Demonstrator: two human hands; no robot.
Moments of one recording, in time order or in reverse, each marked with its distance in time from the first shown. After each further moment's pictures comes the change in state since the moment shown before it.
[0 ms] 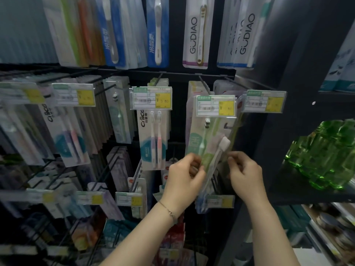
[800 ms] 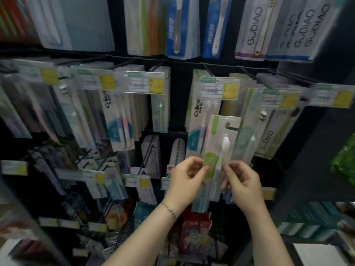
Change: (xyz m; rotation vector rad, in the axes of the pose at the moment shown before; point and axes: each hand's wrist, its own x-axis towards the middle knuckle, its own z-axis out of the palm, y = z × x) left_hand -0.039 -0.050 -0.098 -0.263 0.001 -0.198; right_hand -0.070 -0.043 0.099 0.460 -0.160 -0.056
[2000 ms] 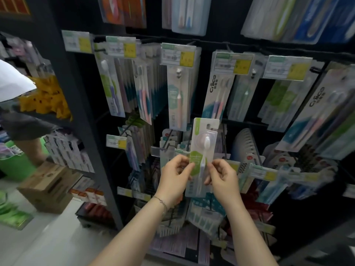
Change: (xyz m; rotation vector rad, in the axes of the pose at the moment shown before) left_hand -0.069 -0.045 -0.260 0.092 0.189 -0.209; right_hand -0.069 -0.008 0.277 -0.009 -0.150 0.143
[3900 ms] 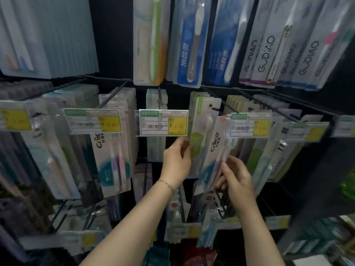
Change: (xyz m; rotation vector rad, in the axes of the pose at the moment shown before) left_hand 0.168 0.098 0.236 -0.011 -0.155 0.374; right_hand 0.114 -0.026 -0.226 0.020 0.386 -0.082
